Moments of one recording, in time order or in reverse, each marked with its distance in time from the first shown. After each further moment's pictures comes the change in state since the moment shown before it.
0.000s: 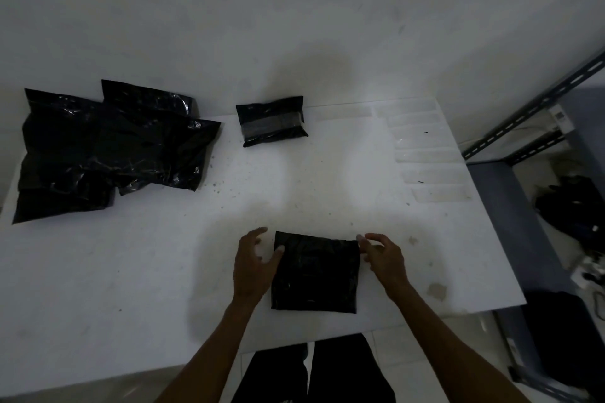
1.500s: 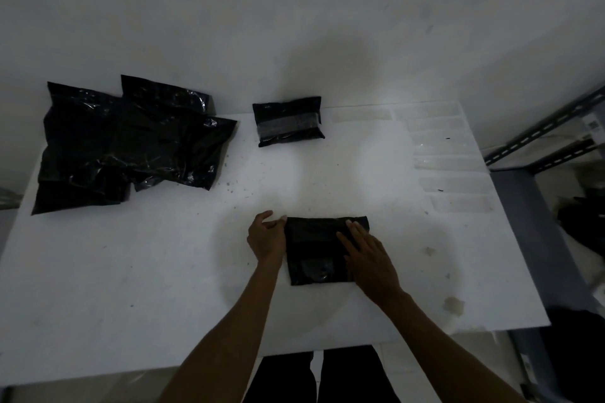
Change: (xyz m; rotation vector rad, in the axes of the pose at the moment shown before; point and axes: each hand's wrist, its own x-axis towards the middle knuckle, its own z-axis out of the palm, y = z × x) left_hand 0.068 0.019 0.026 -0.266 0.226 -0.462; right_hand 0.014 0.004 0.044 -0.940 -0.070 -0.933
